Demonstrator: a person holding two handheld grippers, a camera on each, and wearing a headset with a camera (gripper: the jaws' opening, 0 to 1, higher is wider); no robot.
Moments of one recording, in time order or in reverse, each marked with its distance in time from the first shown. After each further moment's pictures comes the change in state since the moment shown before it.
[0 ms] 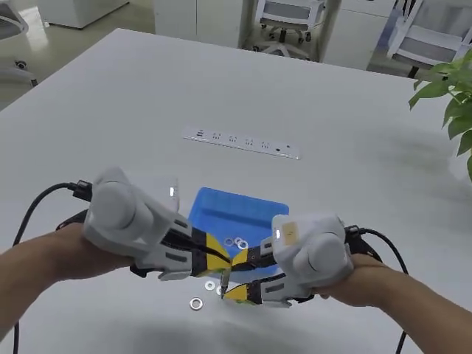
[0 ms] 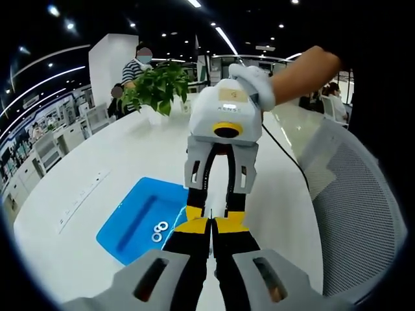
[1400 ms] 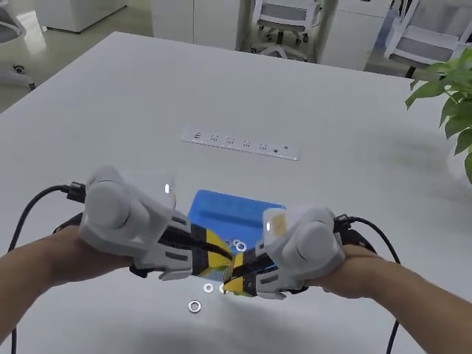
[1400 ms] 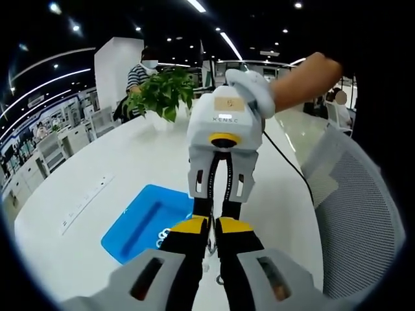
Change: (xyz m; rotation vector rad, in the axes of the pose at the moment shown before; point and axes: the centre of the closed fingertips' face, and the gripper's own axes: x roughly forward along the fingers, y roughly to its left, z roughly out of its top) left arm -0.002 0.005 0.013 -0.015 -0.042 0.034; right arm -0.007 -0.004 0.003 0.029 0.032 0.015
